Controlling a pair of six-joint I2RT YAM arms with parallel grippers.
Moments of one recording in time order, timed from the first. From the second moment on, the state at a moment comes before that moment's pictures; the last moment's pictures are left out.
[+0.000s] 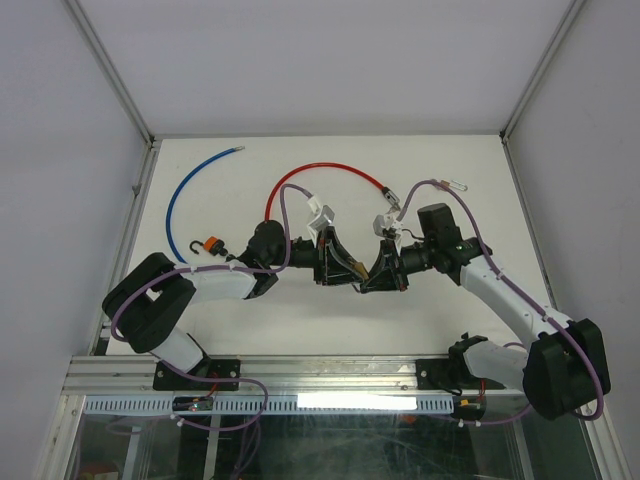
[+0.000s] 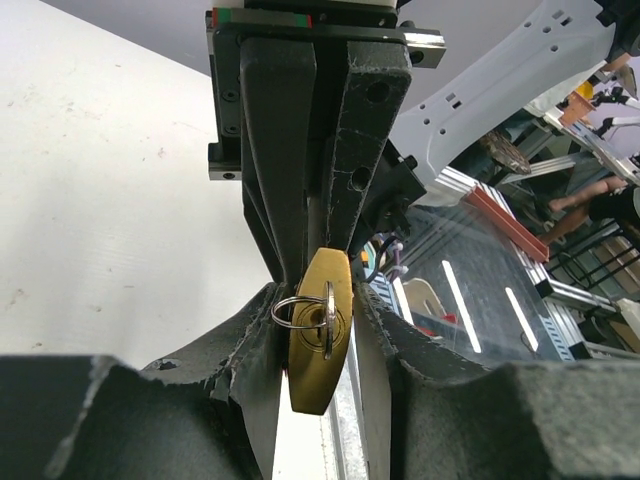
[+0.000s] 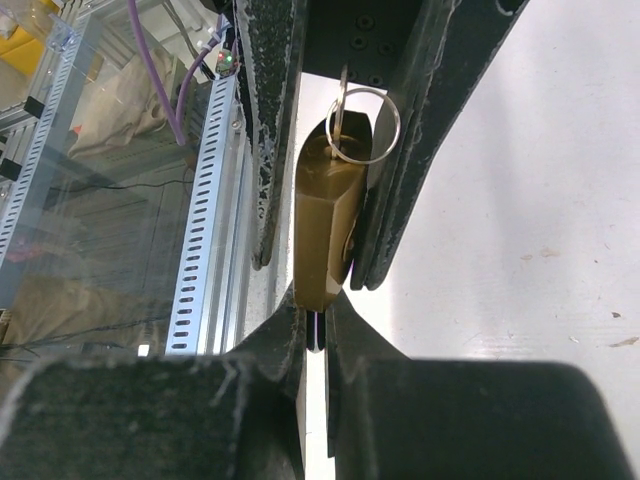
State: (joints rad) left arm -0.79 1.56 0.65 1.05 0.89 -0.62; right arm 0.40 1.14 0.73 -0.48 -1.22 -0.45
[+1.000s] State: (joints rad) left arm -0.79 1.46 0.41 1.36 0.63 -0.83; right arm 0.33 1.05 0.76 -0.50 -1.25 -0.48
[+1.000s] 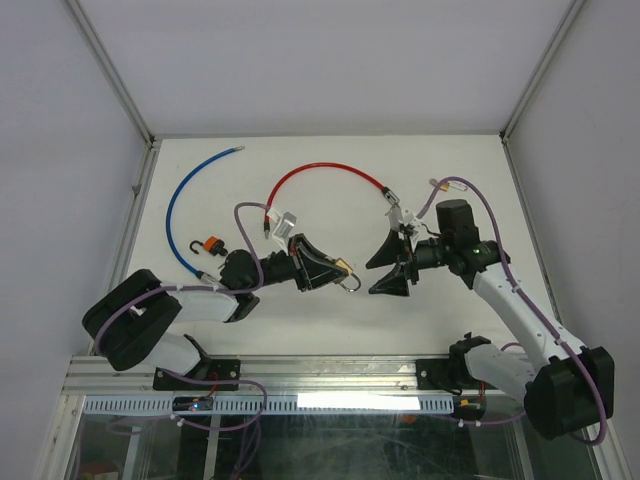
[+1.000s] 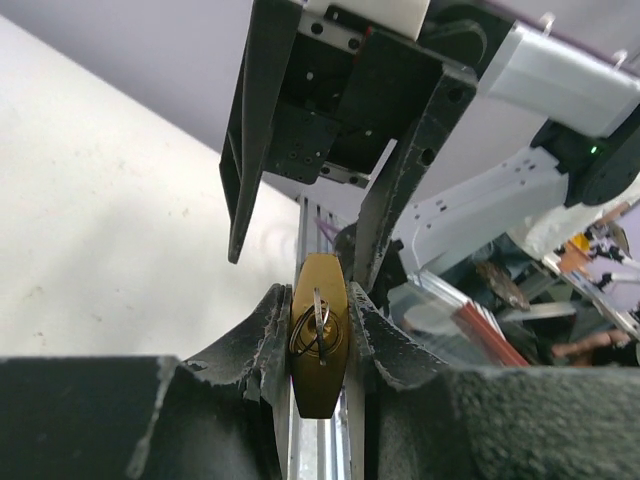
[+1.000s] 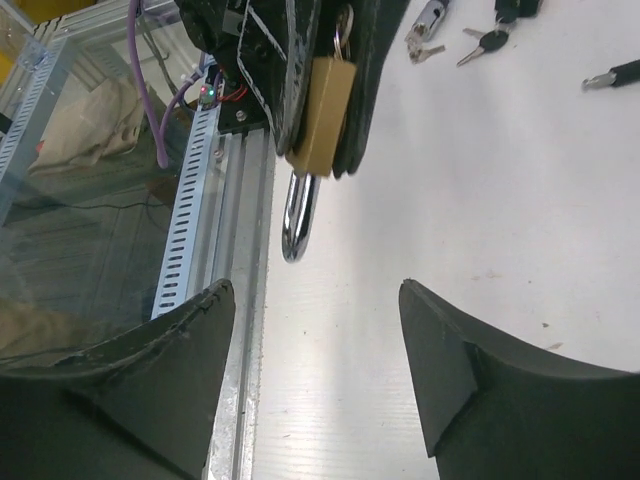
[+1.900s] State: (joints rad) left arm -0.79 1.32 0.23 1.50 0.34 -0.88; right arm 0.19 0.94 0.78 -0.38 -1.37 -0.26
